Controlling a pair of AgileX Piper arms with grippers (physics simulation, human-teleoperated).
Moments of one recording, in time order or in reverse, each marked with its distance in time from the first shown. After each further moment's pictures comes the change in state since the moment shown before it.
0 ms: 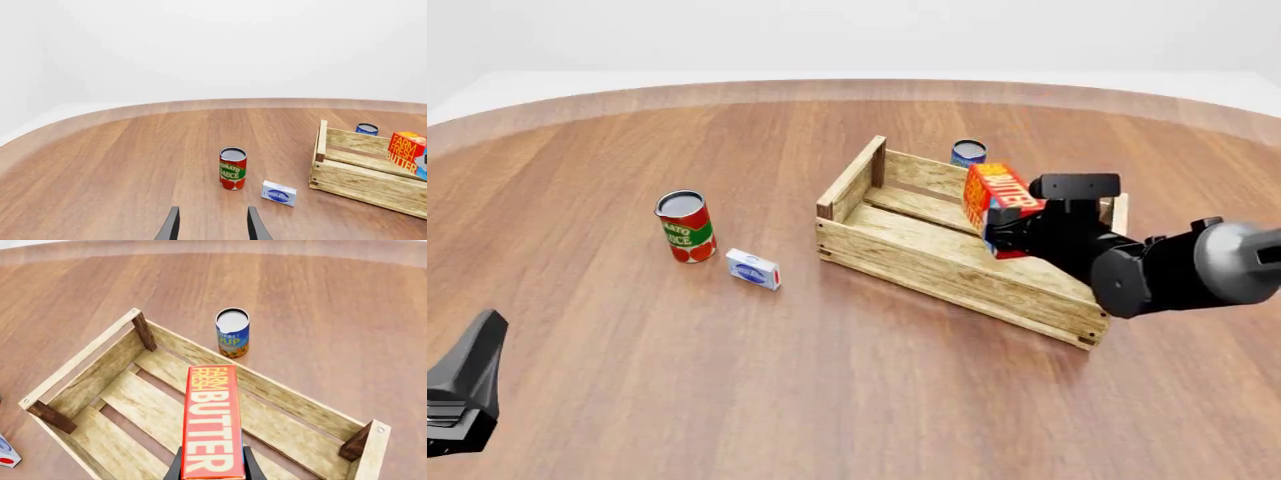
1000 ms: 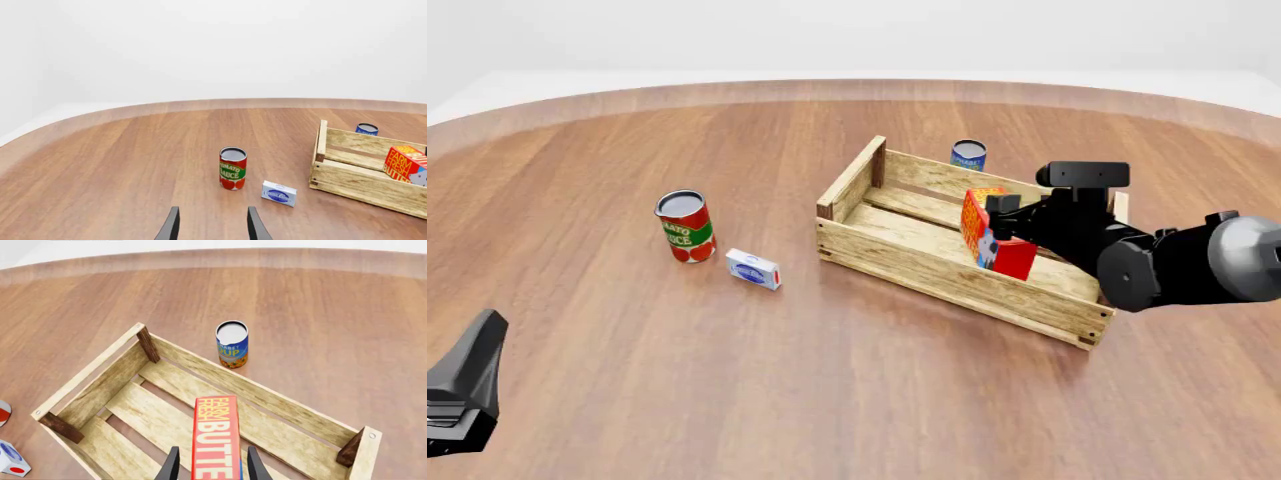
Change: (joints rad) left arm 0.000 0.000 0.000 0.000 0.000; right arm -0.003 -0.040 -0.007 0.009 0.019
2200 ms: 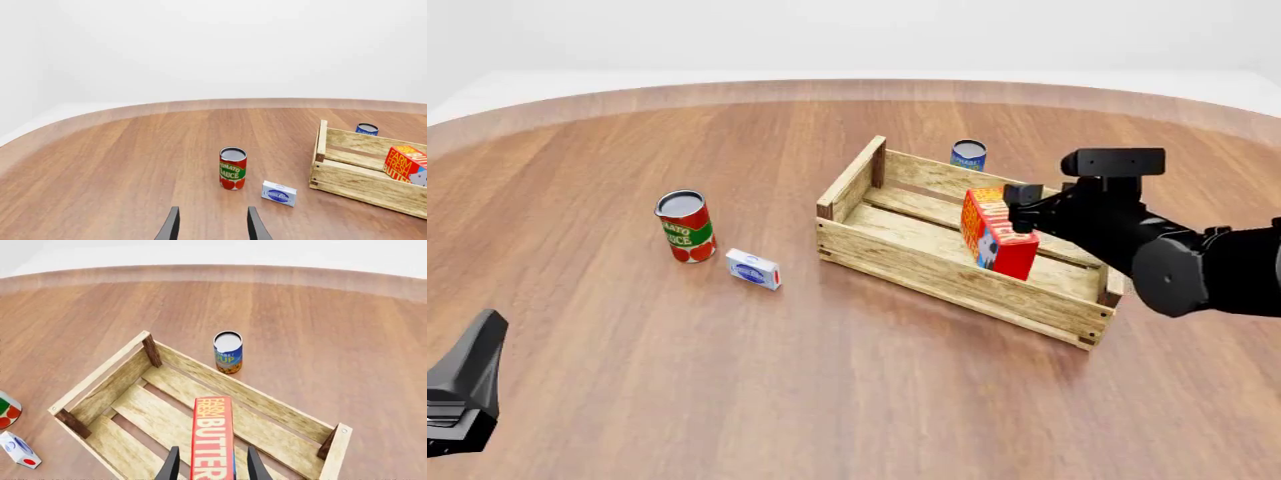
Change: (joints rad) left arm 0.000 0.000 0.000 0.000 0.000; right arm -0.012 -0.160 0.061 0.061 -0.035
